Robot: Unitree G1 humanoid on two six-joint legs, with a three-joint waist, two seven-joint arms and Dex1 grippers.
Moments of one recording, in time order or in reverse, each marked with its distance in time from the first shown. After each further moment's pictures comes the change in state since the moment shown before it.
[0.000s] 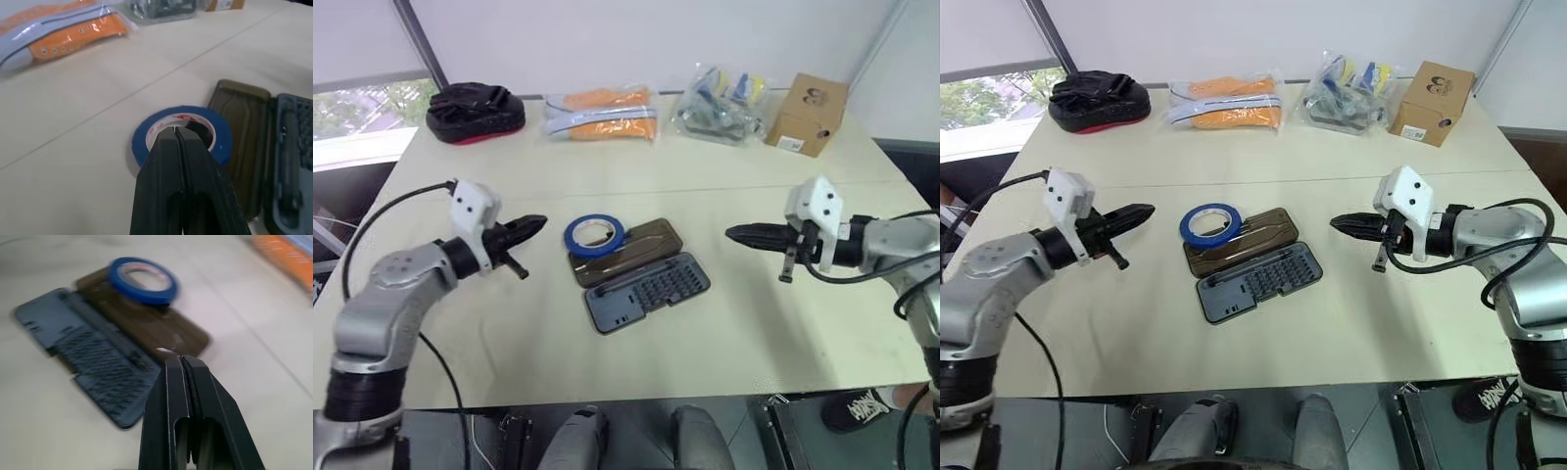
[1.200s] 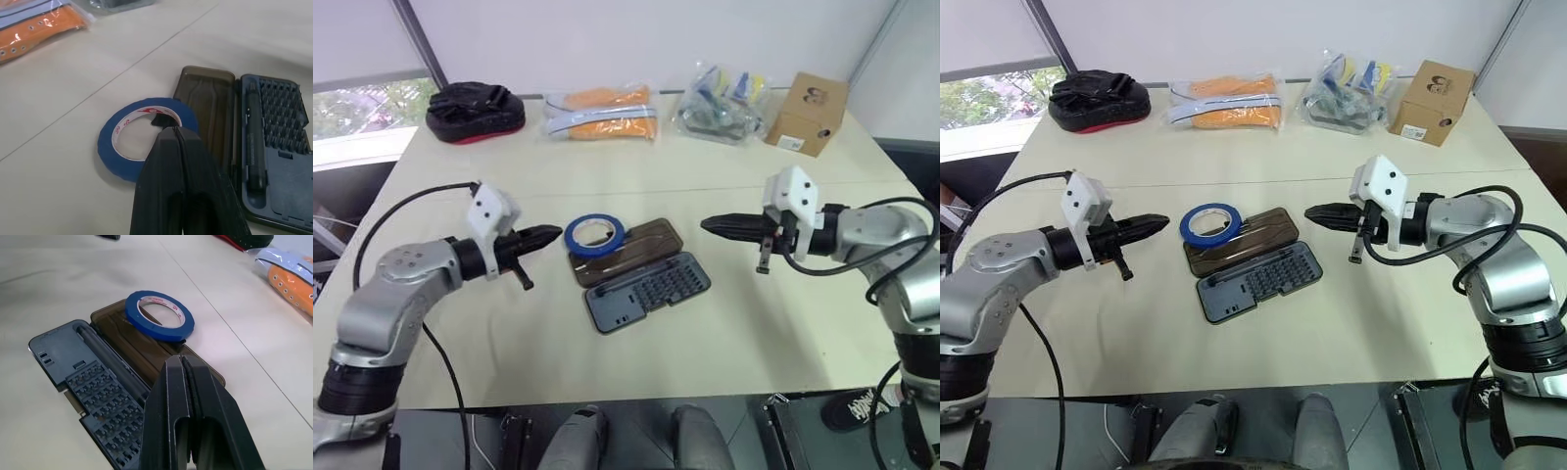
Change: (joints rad) left arm -0.031 0.008 -0.137 0.018 0.094 -0.106 -0.067; right arm -0.070 0.093 0.041 0.000 -0.005 -0.007 -0.049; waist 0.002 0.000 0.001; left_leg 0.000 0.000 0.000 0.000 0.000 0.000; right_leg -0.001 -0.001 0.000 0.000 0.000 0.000
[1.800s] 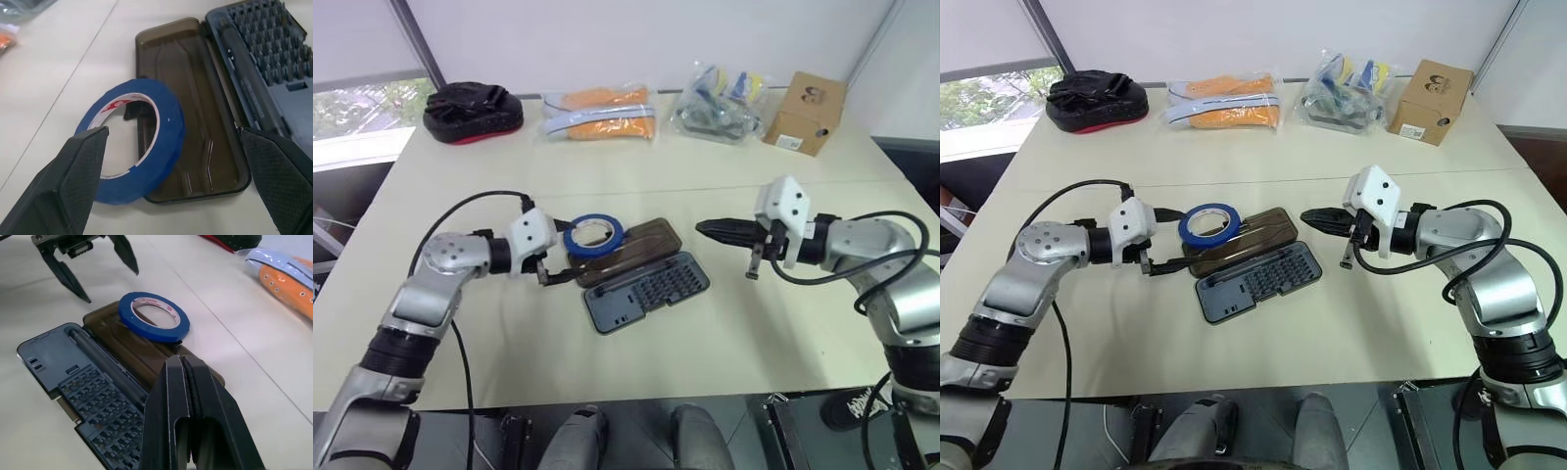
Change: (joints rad) left arm -0.205 -0.065 -0.262 0.427 0.347 -0.525 -0.222; right arm 0.076 0.044 -0.018 -0.060 -0.021 -0.015 -0.097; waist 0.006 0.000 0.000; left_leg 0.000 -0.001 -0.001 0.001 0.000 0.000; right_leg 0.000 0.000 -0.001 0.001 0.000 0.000
